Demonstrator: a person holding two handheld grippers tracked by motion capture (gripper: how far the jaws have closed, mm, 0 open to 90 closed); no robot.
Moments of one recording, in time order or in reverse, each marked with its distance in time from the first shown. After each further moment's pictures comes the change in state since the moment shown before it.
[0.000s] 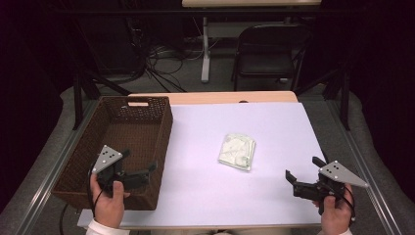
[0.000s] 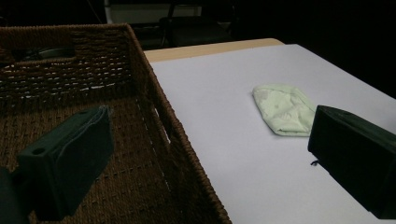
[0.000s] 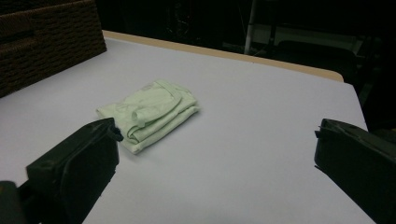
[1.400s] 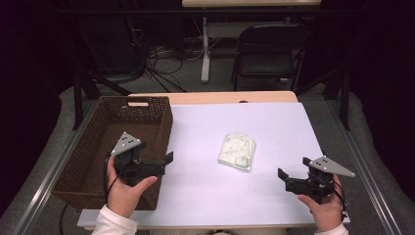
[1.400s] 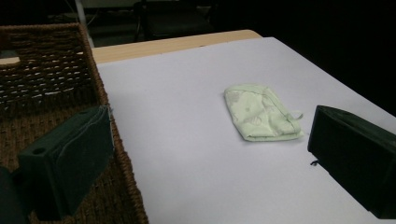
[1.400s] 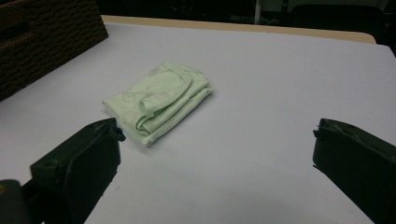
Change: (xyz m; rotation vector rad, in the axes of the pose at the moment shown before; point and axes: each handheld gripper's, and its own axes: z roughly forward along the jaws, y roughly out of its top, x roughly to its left) left arm -0.031 0.033 0.031 0.094 -0.087 0.016; right arm 0.004 -0.002 0.024 0.104 0.033 0.101
